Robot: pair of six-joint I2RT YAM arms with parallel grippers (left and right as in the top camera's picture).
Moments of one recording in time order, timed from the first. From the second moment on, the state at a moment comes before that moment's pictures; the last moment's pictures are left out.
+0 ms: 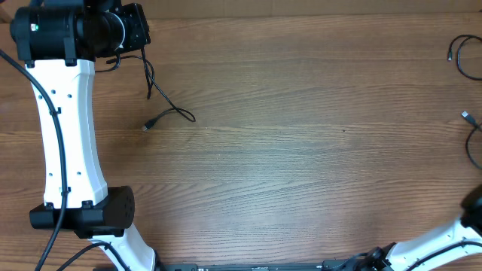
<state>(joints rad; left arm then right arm) 0.01 1.91 2.44 -1.40 0.24 -0.25 -0.78 2.00 1.64 -0.56 -0.56 0.17</state>
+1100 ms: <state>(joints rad) -0.13 2.18 2.44 -0.89 0.97 -0.92 0.21 1.79 1.64 -0.57 -0.60 -0.11</state>
